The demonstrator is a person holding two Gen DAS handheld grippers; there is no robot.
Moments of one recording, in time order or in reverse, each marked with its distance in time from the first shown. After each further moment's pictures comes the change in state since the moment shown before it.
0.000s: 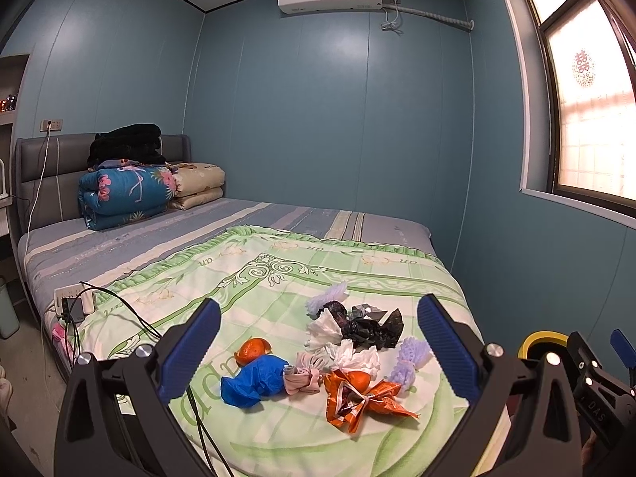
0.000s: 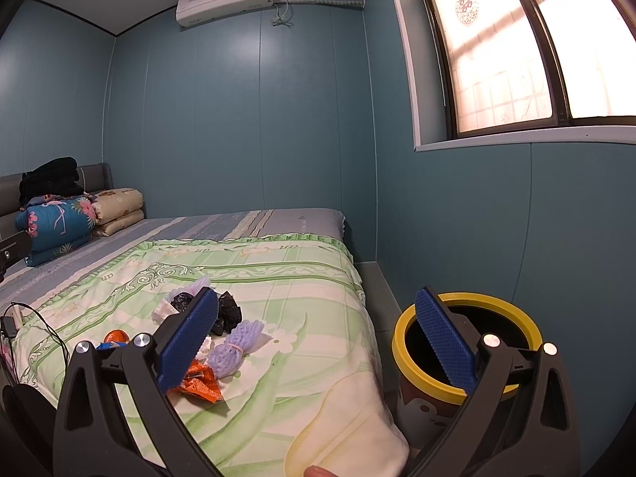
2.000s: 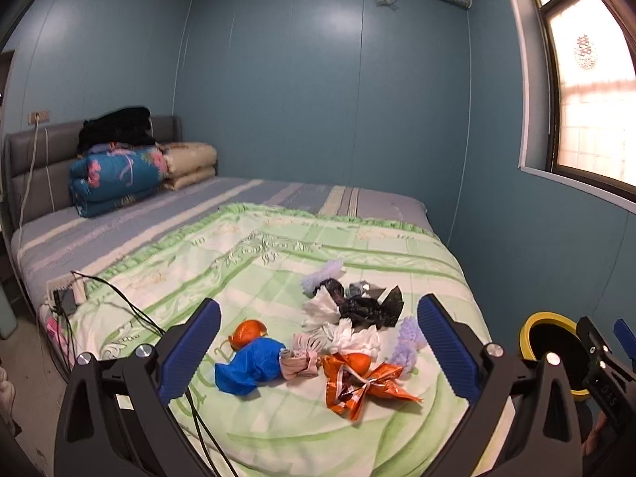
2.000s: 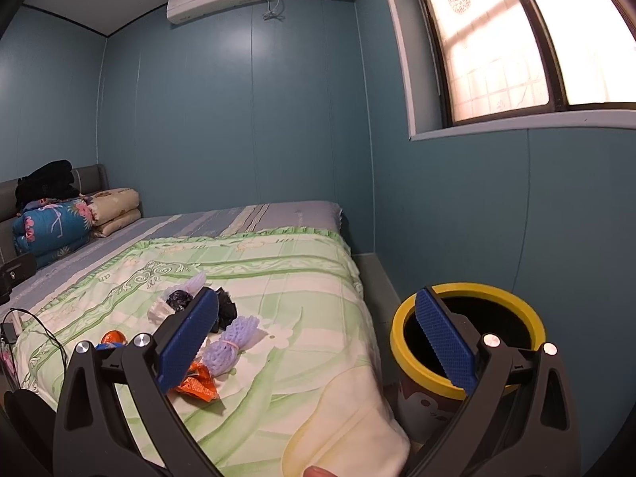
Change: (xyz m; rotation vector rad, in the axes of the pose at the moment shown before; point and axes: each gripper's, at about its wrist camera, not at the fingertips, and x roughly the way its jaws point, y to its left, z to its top) left arm 0.026 0.001 -0.003 0.008 0.107 -0.023; right arm 0.010 -0.006 0.000 0.026 0.041 -0.002
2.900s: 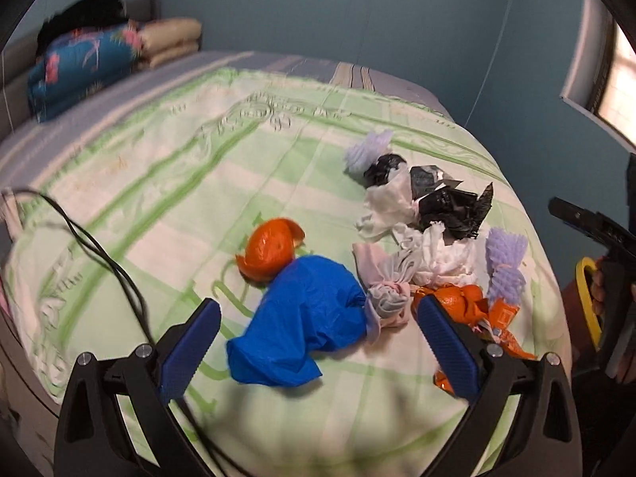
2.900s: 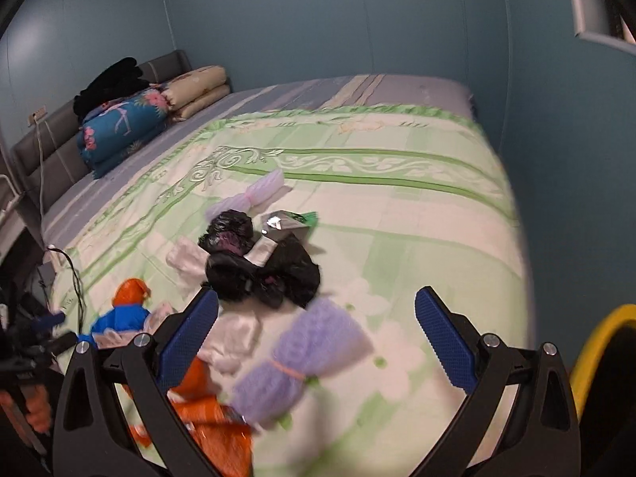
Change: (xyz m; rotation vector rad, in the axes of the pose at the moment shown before) left arm 0.196 0.107 -0.062 -0.079 0.464 -0.098; right arm 0.278 0.089 -0.008 -0.108 0.531 0.437
